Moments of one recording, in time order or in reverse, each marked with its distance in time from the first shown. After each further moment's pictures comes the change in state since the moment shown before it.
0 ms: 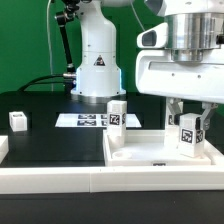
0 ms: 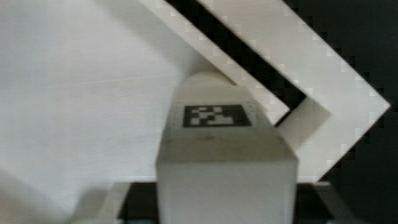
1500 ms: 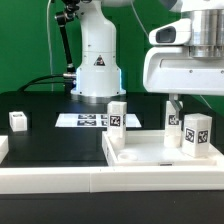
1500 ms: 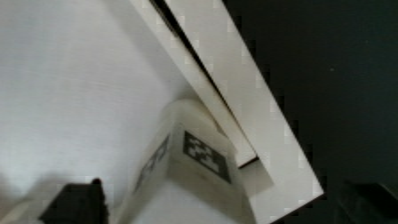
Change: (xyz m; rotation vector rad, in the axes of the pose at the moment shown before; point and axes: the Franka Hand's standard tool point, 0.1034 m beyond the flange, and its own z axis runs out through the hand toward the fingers) arm -0.023 -0.012 -0.005 0.002 -0.023 -0.582
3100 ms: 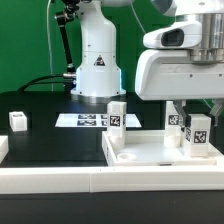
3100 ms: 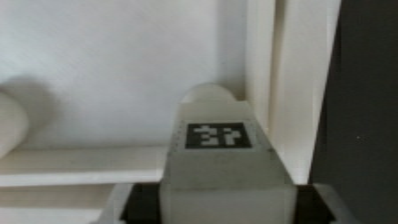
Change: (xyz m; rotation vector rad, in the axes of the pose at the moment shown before) arm 0.004 0.012 0.005 -0.026 0.015 -0.371
